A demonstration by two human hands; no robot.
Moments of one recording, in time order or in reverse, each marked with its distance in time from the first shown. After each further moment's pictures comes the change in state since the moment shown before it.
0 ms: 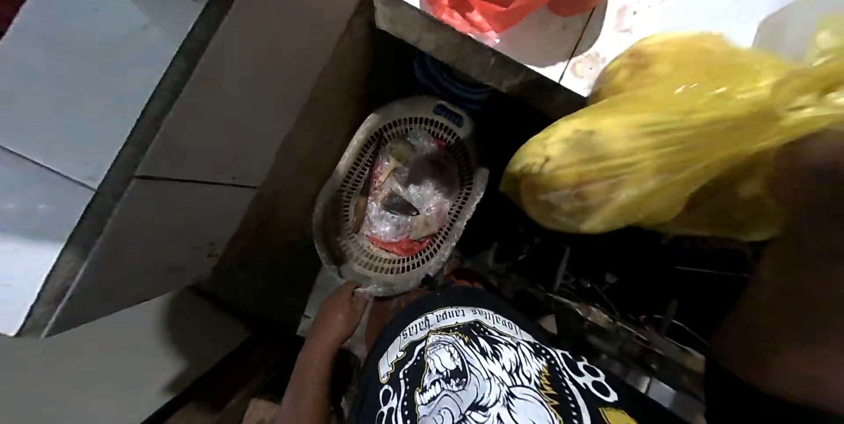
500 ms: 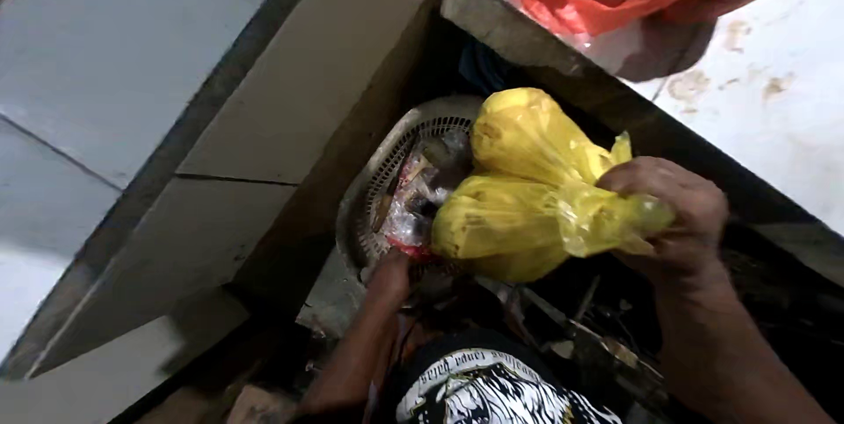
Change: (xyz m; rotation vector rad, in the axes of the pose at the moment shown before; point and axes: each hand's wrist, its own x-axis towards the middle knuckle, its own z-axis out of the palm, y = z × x) left_hand 0.094 0.033 0.015 0.145 0.113 0.183; right_hand -0.015 -0.108 0.163 0.277 -0.359 -0.402
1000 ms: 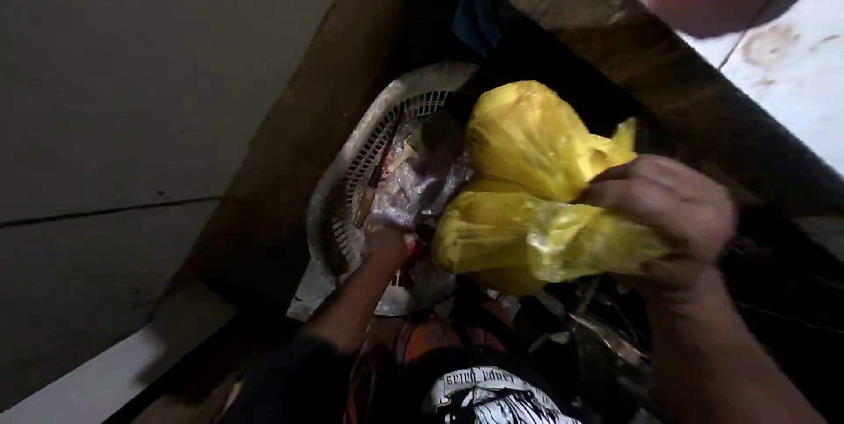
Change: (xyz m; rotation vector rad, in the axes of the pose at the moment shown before) left_hand 0.102 0.028 0.004 0.264 -0.288 -0.136; right_hand -0.009 0.027 0.045 -0.042 0.004 -0.057
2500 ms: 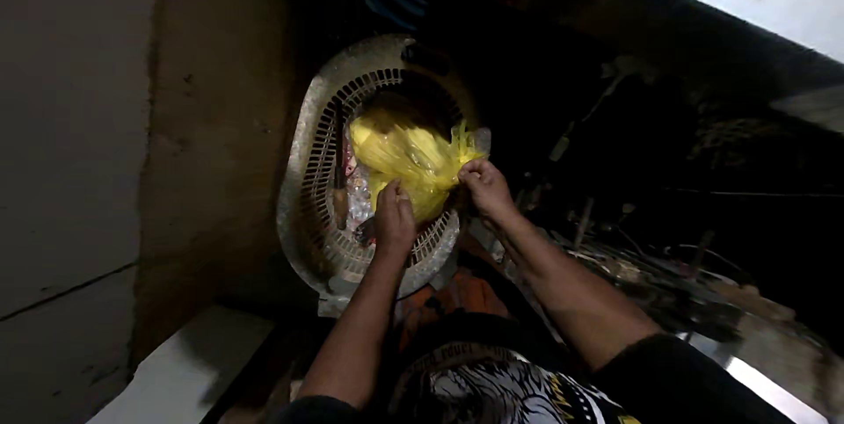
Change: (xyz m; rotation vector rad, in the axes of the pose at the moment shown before) left_hand -0.025 0.070 -0.014 -0.634 0.585 0.394; right_hand -0.124 0.027 0.156 0.830 0.081 1.569
